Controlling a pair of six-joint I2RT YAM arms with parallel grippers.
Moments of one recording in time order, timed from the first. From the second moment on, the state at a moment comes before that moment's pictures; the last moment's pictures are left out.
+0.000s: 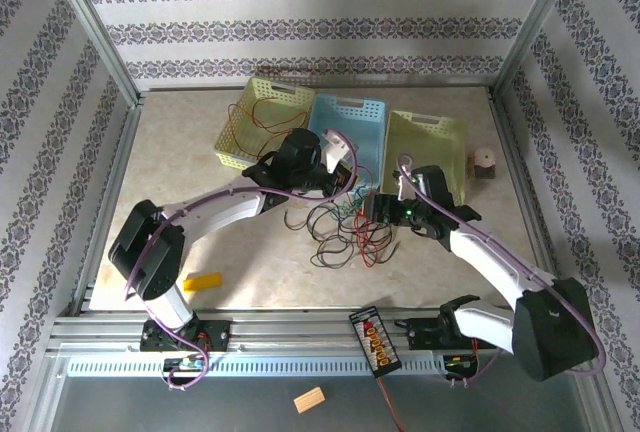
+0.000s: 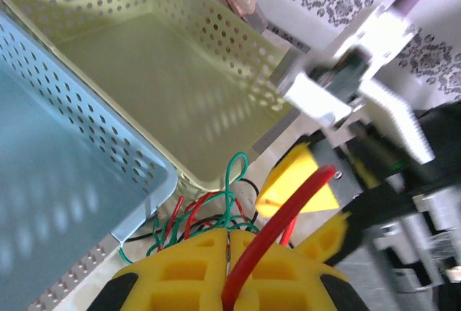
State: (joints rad) left arm -0.69 1.67 1.21 -0.03 0.43 -0.12; right arm 0.32 1.16 0.62 -0.30 -0.38 0.44
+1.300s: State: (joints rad) left arm -0.54 1.33 1.53 -0.06 0.13 -0.15; right arm 0.35 1.22 0.59 -0.29 -0.26 0.44
